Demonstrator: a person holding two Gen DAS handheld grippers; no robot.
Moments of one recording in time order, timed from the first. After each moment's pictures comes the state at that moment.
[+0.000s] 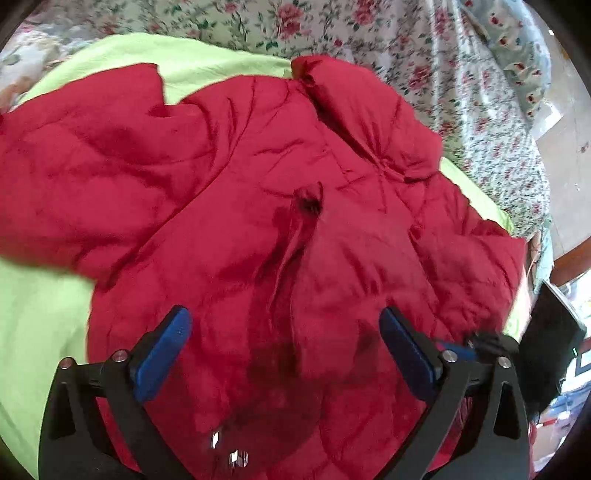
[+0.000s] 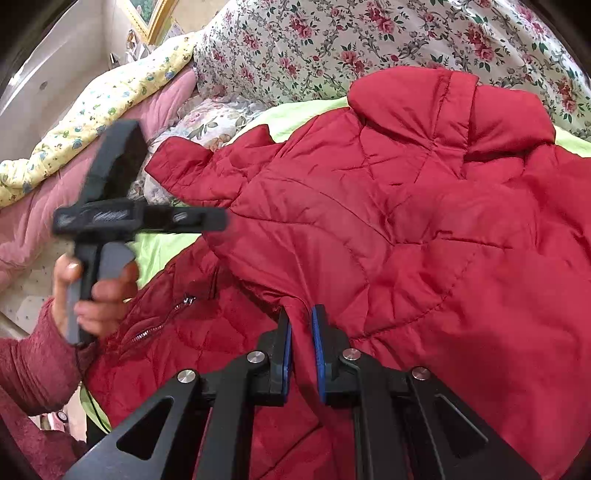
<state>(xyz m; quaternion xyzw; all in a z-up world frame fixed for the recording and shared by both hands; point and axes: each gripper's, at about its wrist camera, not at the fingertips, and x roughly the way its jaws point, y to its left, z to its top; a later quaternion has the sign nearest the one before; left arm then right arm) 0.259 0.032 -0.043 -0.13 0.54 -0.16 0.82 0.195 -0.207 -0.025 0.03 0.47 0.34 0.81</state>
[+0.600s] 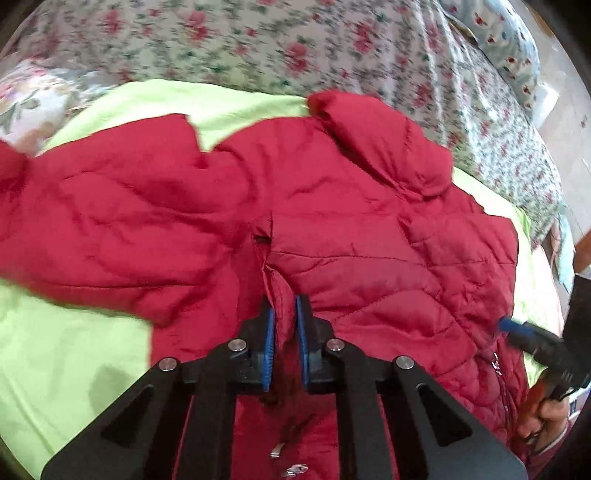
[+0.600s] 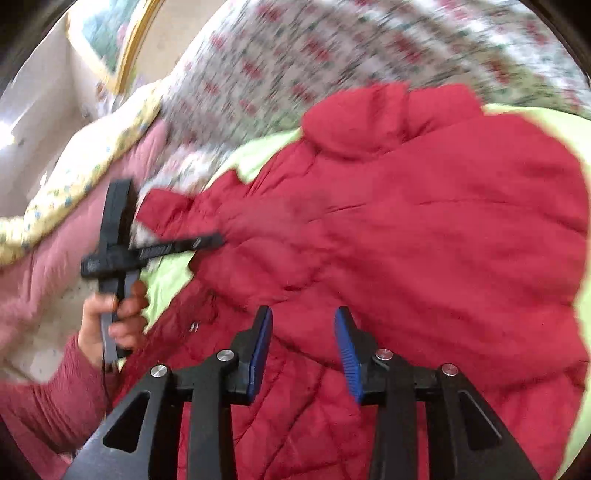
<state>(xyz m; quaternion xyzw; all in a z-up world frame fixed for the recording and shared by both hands) 0.248 0.062 -0.027 -0.08 0.48 -0.13 0.86 0.183 -0.257 0.002 0.12 0.45 0.26 0.85</state>
